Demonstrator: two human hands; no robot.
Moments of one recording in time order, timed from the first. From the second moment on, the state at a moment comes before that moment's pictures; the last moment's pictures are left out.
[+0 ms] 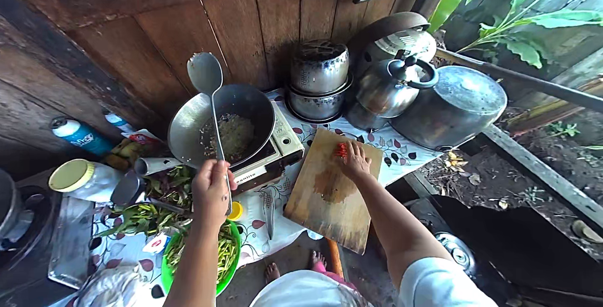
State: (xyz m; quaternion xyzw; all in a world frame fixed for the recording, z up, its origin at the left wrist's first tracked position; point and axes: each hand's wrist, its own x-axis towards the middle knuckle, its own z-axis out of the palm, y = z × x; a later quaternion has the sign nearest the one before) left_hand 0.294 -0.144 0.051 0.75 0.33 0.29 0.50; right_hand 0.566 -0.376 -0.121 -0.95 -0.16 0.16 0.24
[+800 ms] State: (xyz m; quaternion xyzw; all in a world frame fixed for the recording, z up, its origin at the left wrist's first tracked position) left_hand 0.236 -0.158 0.059 0.87 0.45 0.20 0.09; right_hand 0.597 -0.357 -0.140 -0.96 -0.16 0.18 0.12
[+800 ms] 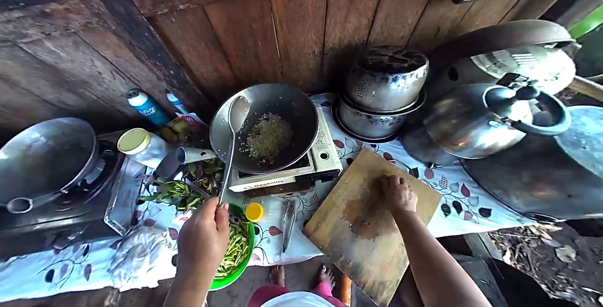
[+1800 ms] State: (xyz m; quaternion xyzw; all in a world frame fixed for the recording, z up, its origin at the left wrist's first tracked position) left_hand 0.215 -0.123 0.083 0.85 0.45 0.12 0.25; right_hand 0.488 -0.070 0.068 -0.78 -0.26 0.29 0.49
